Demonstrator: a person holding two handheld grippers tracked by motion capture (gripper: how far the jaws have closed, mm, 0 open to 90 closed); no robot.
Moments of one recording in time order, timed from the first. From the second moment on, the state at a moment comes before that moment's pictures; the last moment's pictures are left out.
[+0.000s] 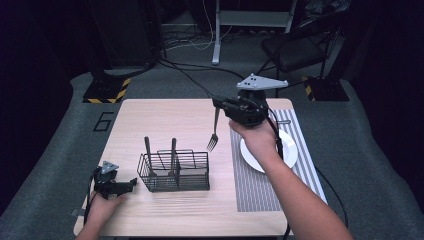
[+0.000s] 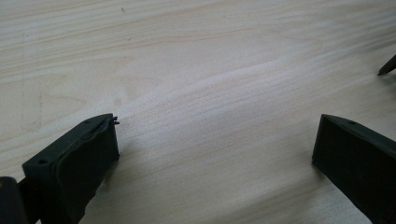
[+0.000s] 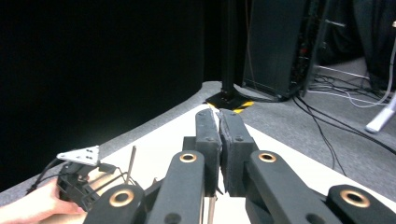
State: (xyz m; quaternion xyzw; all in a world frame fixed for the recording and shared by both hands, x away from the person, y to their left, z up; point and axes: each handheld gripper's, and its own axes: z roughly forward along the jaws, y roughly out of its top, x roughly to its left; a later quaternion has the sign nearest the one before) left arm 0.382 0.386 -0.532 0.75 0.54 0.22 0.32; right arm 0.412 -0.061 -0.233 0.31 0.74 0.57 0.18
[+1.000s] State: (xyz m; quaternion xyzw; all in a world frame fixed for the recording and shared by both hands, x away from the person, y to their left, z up) left arm 0.382 0.385 -0.532 0.75 0.54 0.22 0.32; right arm 0.393 -0.110 -0.304 0.37 0.72 0.55 0.23
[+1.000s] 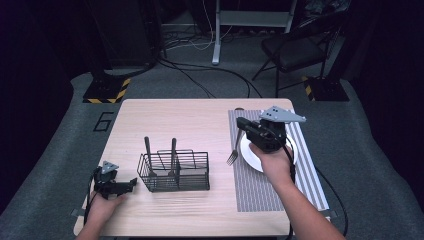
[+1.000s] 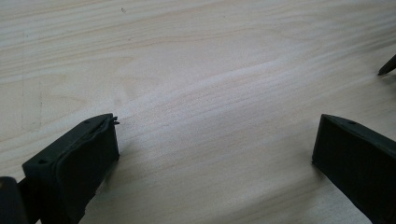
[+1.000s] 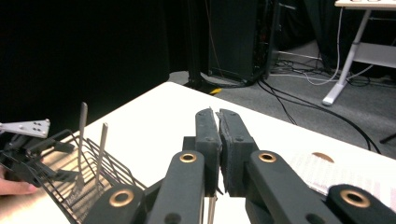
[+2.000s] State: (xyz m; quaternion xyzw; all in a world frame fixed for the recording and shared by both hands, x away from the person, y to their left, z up) left arm 0.382 0.385 -0.532 0.75 0.54 0.22 0.32; right arm 0.383 -0.136 -0.376 0.43 0.71 0.50 0.25
